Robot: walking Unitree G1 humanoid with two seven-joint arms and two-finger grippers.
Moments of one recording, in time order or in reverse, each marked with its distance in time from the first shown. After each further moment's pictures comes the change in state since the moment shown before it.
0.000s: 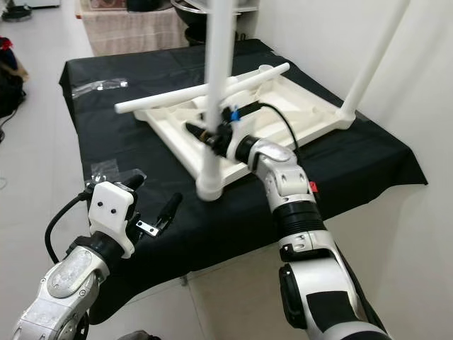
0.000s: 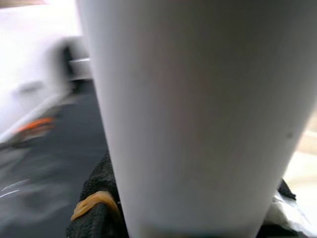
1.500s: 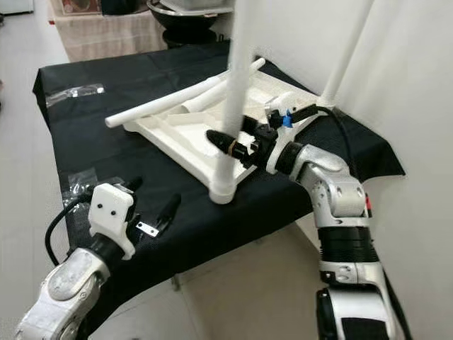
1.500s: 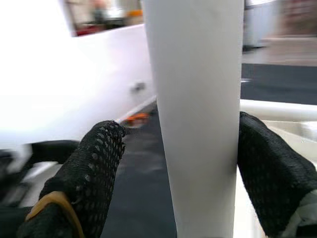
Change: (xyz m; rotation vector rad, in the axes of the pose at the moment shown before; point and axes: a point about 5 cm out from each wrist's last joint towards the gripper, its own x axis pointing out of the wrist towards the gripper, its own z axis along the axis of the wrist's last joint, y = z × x) left arm 0.001 -0.001 0.001 0.000 -0.016 0.002; right arm -0.057 0.008 0.020 0.056 -0.067 0.666
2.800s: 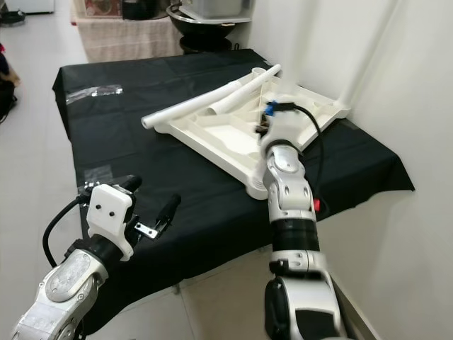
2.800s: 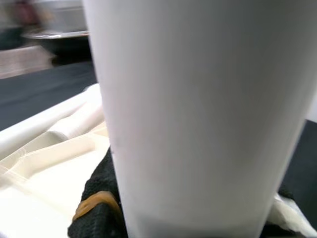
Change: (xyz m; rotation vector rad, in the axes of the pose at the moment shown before) left arm 0.002 0.000 0.002 -0.001 -0.010 0.001; right arm 0.006 -0.035 -0.020 -0.054 -0.013 -1.405
